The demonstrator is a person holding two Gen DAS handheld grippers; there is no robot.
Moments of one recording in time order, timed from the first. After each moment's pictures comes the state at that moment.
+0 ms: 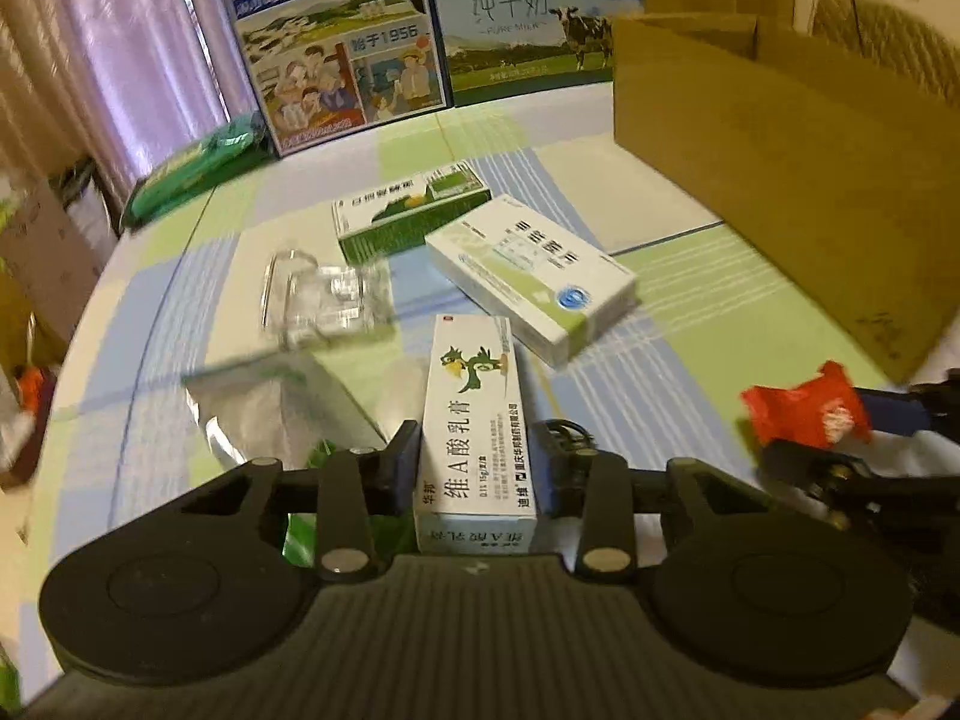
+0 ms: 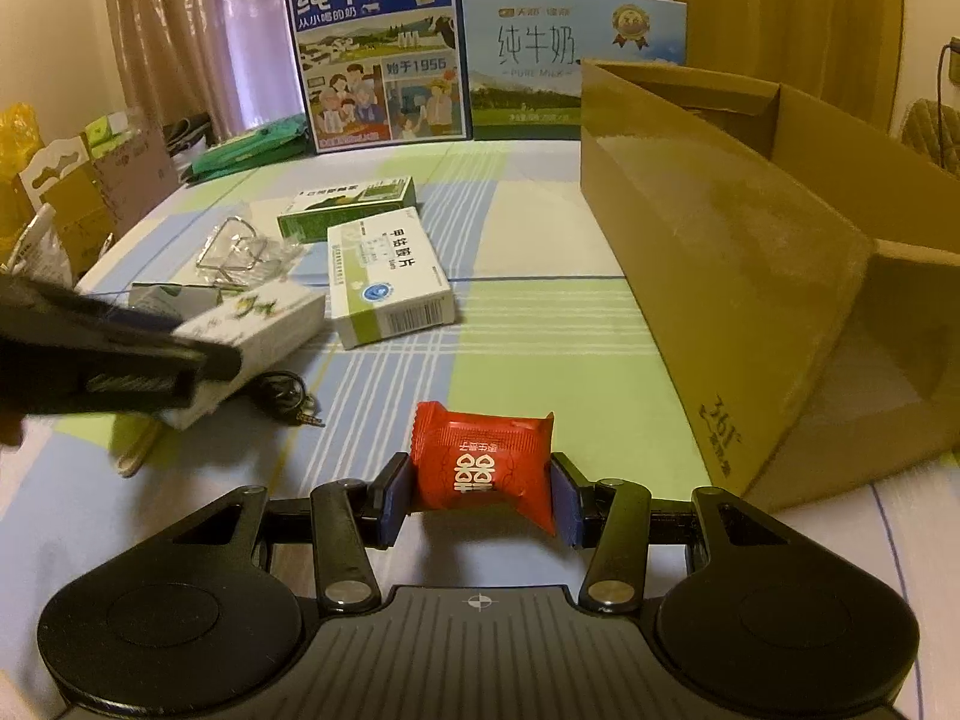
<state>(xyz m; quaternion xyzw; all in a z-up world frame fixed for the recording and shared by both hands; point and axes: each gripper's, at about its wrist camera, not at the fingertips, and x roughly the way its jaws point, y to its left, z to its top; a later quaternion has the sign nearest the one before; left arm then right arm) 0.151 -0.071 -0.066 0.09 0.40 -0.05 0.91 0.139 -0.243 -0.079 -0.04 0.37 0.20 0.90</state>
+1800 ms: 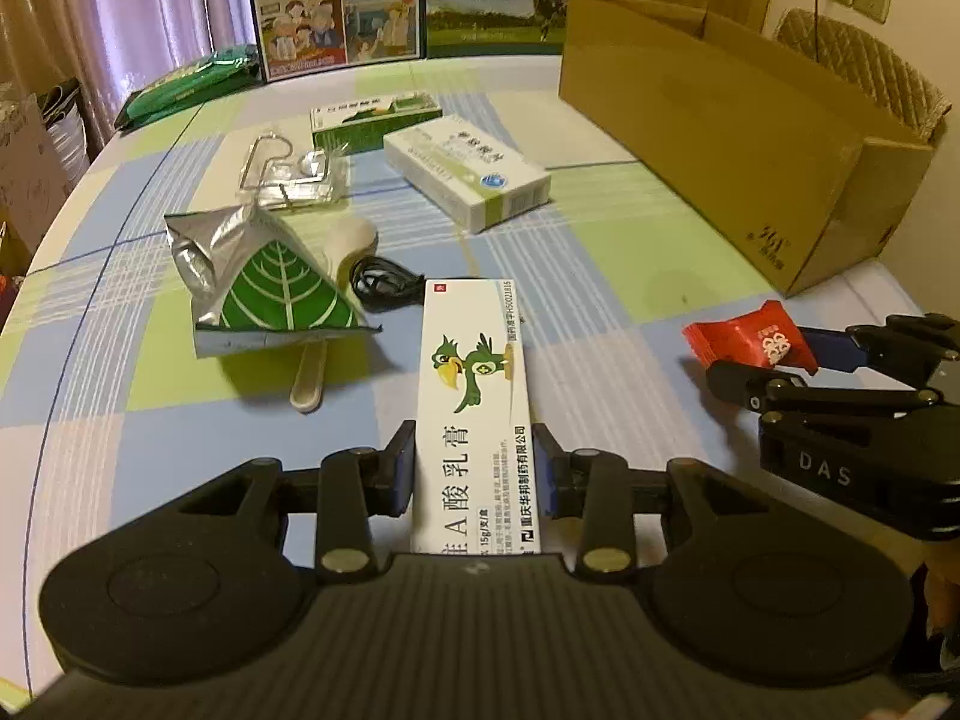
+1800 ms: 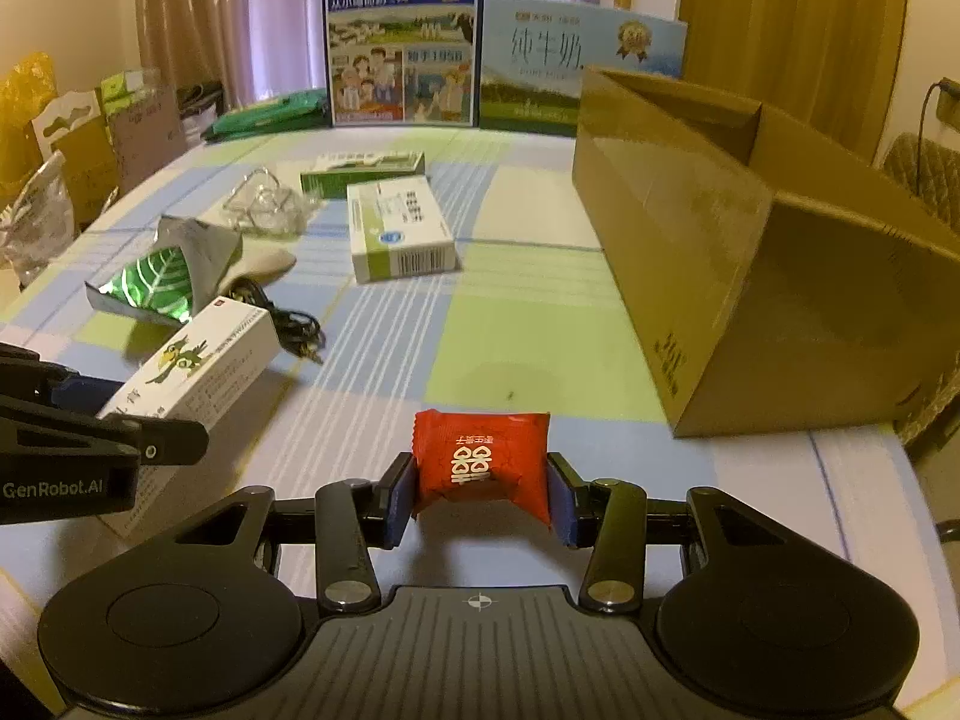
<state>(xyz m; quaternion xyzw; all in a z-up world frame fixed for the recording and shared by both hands) 0.067 -0.070 -0.076 0.03 0.42 -0.08 0.90 0.088 -0.253 -0.072 -0.09 0.36 0.20 0.91</state>
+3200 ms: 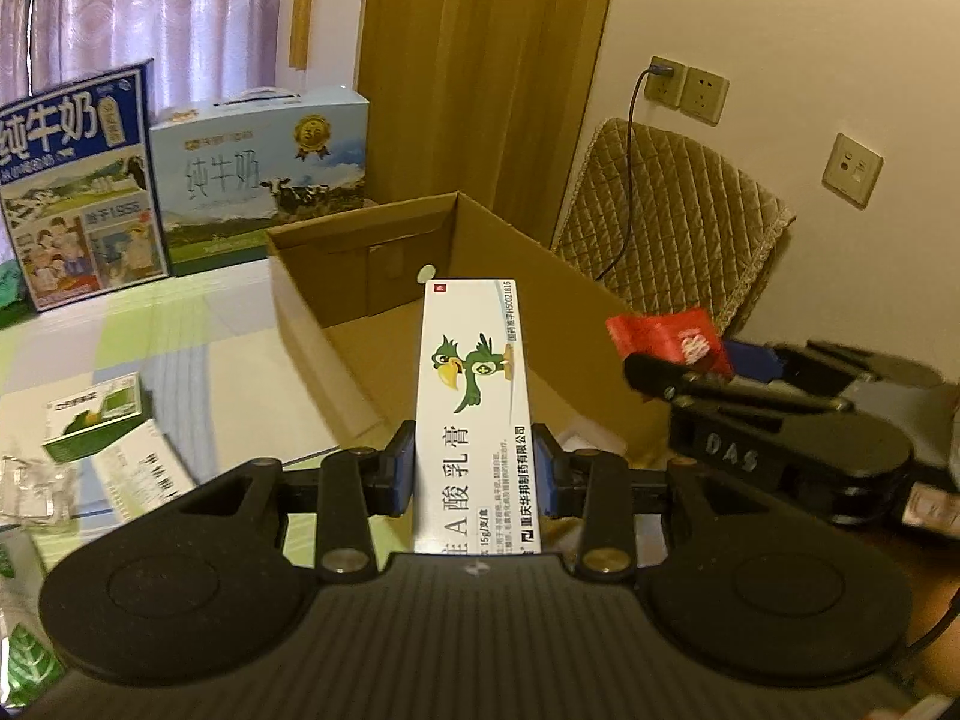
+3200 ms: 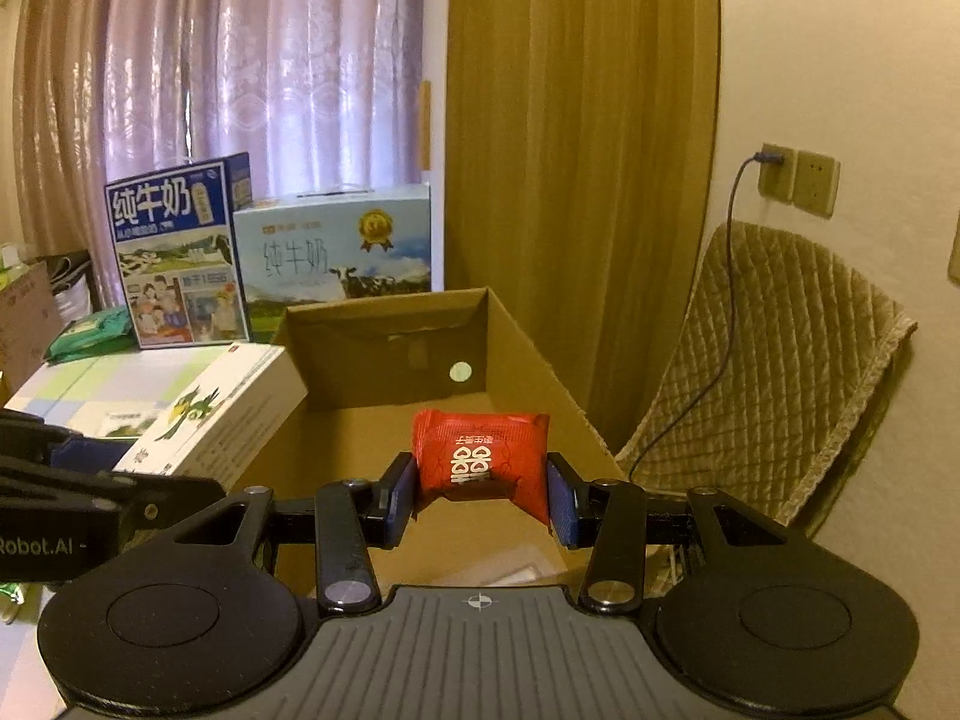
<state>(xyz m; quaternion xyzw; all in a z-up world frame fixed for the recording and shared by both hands) 0.173 -0.255 0.038 0.01 0.34 -0.23 0.91 0.200 -0.413 0.043 -0.03 0.26 0.10 0.96</state>
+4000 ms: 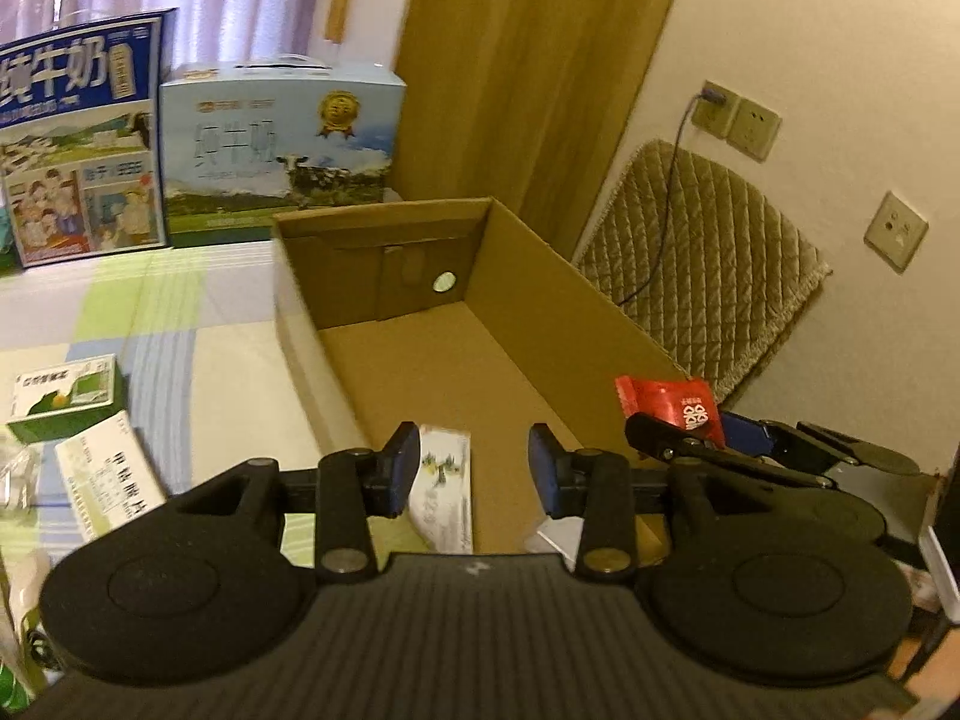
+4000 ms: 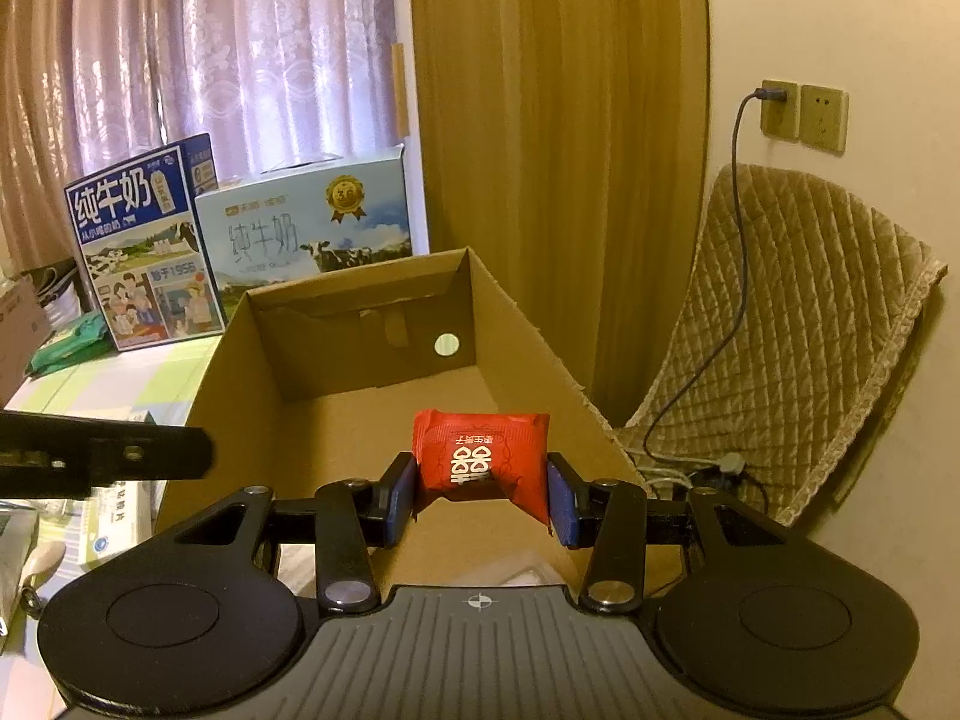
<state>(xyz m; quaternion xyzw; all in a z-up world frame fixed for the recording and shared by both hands) 0.217 -0.253 0.031 -0.05 0.35 -0.20 0.91 0.242 -0.424 0.021 0.01 0.29 0.09 0.95</state>
